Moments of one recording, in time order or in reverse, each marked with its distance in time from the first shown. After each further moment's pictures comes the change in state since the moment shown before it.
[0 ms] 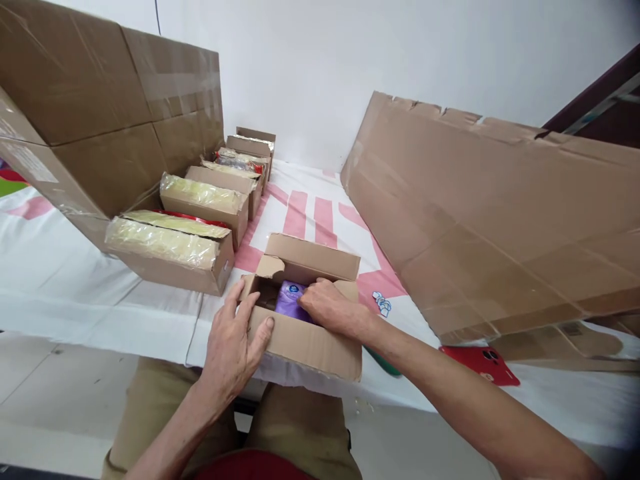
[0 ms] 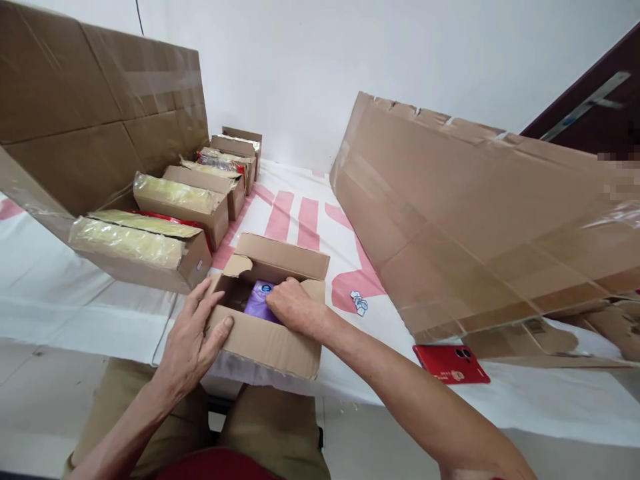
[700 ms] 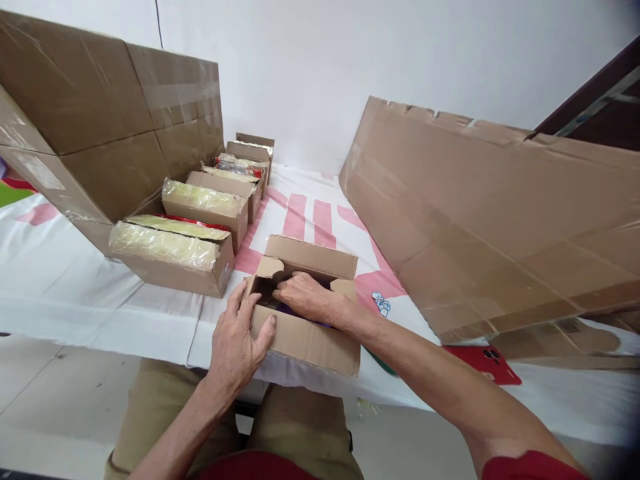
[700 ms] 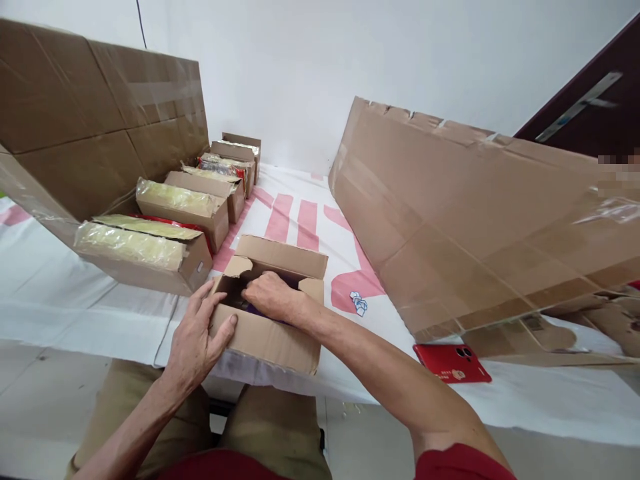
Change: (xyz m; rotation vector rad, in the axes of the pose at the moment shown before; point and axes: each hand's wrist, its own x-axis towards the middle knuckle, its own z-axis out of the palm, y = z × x) left_hand 0.003 0.005 0.008 0.062 0.070 0.014; right_hand 0.029 -0.004 -0.006 0.033 0.161 -0.184
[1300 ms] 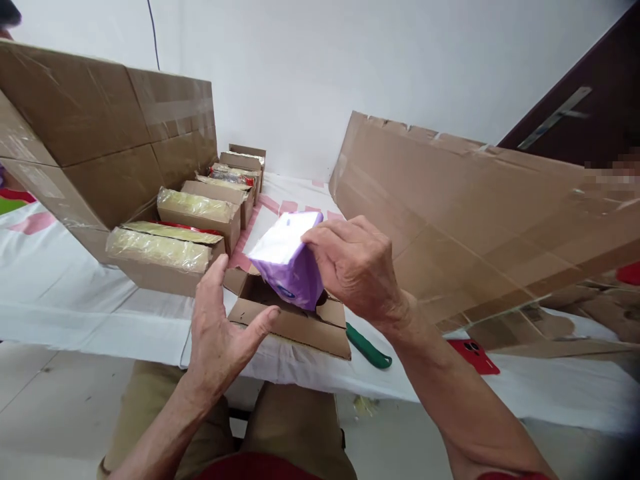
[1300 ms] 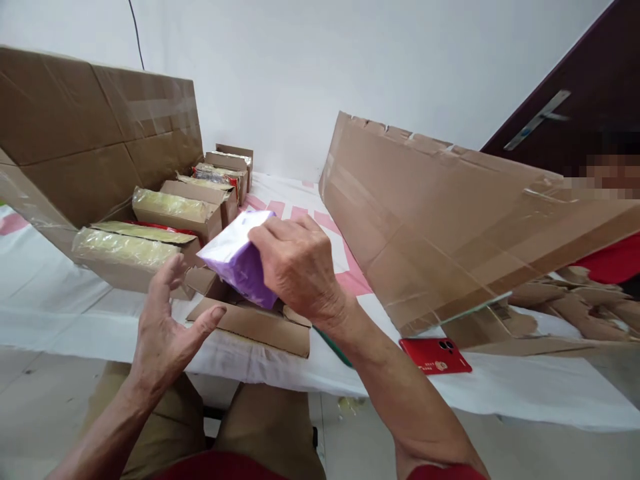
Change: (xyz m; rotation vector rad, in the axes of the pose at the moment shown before) left_hand 0.027 0.043 -0.043 -0.230 0.244 0.035; right_hand -0.087 -0.013 -0.079 -0.288 1.134 0.193
